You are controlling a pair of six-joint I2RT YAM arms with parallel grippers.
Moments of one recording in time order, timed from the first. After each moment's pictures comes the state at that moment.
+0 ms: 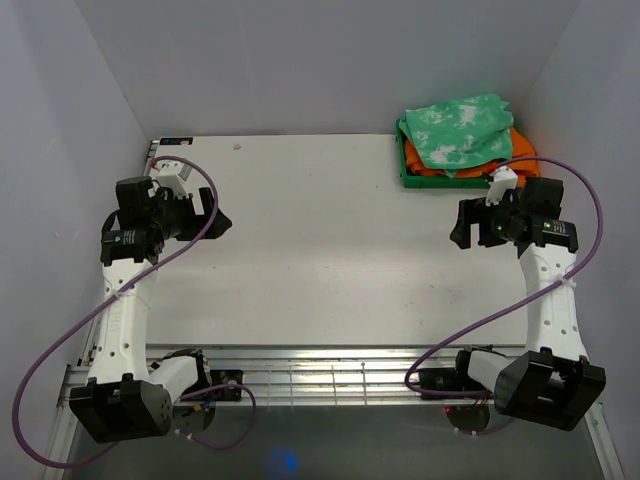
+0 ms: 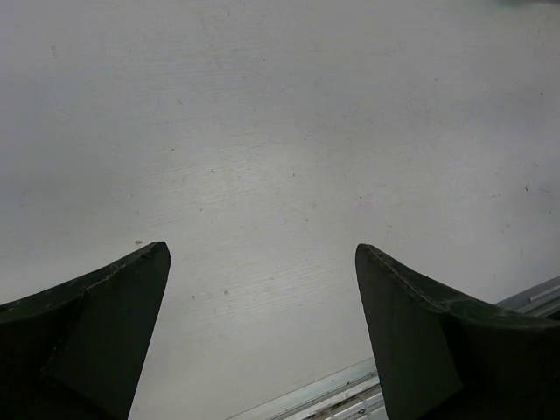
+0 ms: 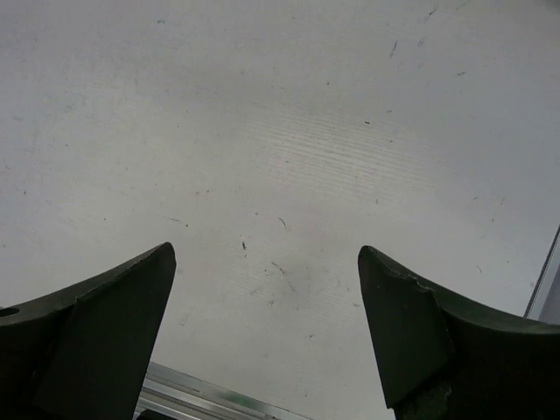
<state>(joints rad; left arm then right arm) 0.11 1.05 1.13 -0.71 0.49 -0.06 -0.21 1.11 1.08 -0.82 -0.46 -0.32</state>
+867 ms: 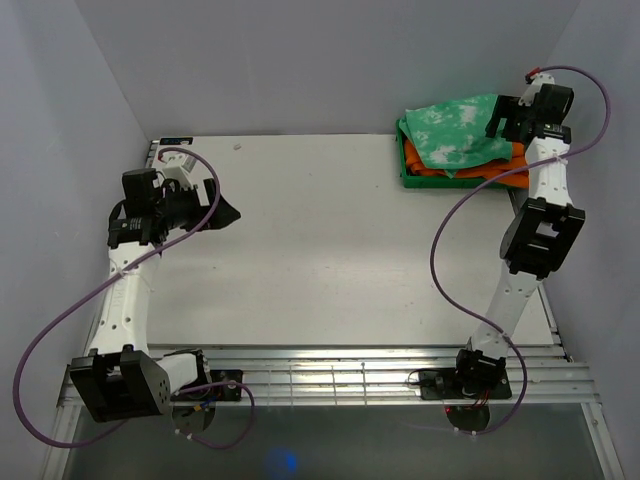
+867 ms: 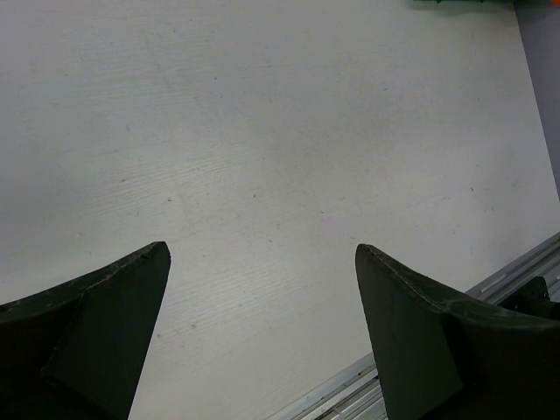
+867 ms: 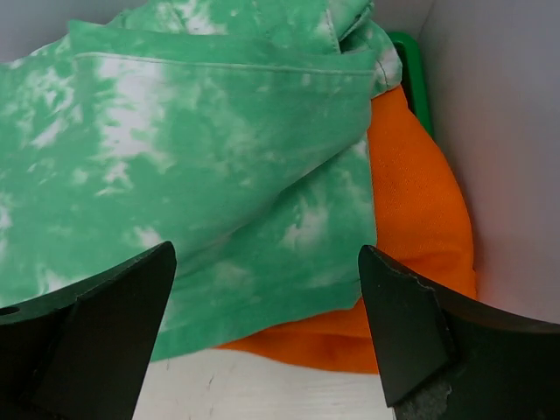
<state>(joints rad) 0.11 1.16 1.12 -0.60 0.62 -0.11 -0.27 2.17 2.14 -0.47 -0.23 -0.06</state>
